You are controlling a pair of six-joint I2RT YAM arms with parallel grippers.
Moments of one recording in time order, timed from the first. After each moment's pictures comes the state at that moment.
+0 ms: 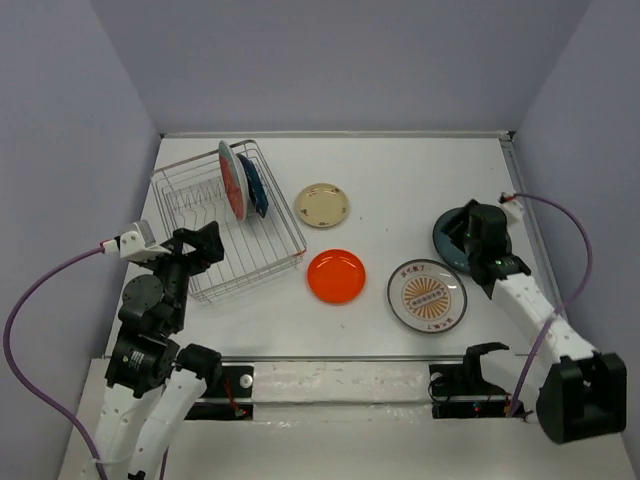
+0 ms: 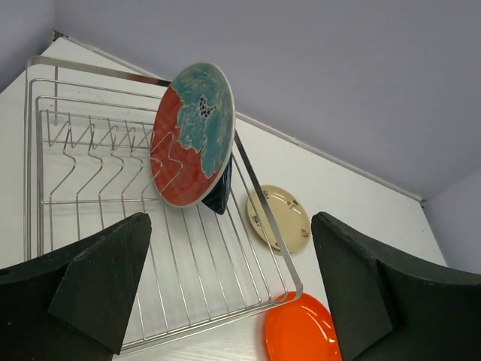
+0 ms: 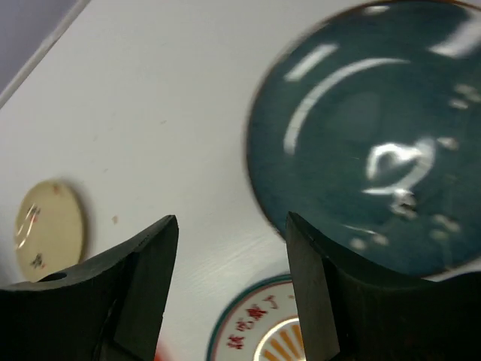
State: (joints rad) left arm -0.34 0.33 0.71 -0.37 -0.38 -0.49; right arm 0.28 1.15 0.75 -0.09 0.30 0.70
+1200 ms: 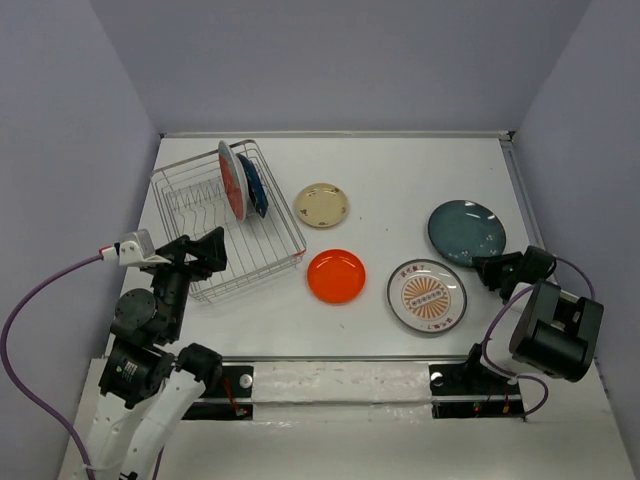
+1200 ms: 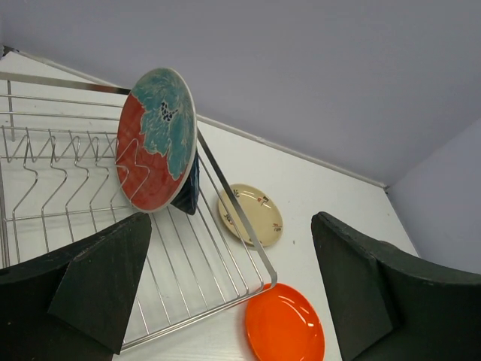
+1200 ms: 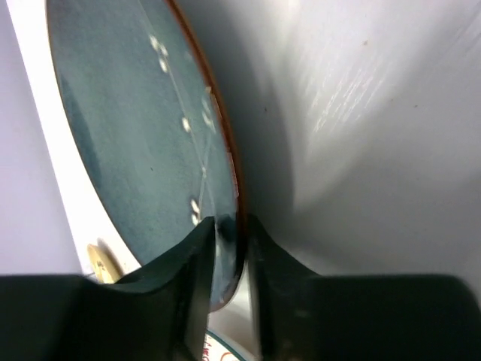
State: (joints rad) left arm -0.43 0.25 0.70 -0.35 -0.35 -0.47; right arm -0.52 1.34 0.34 0.27 -0.32 0.96
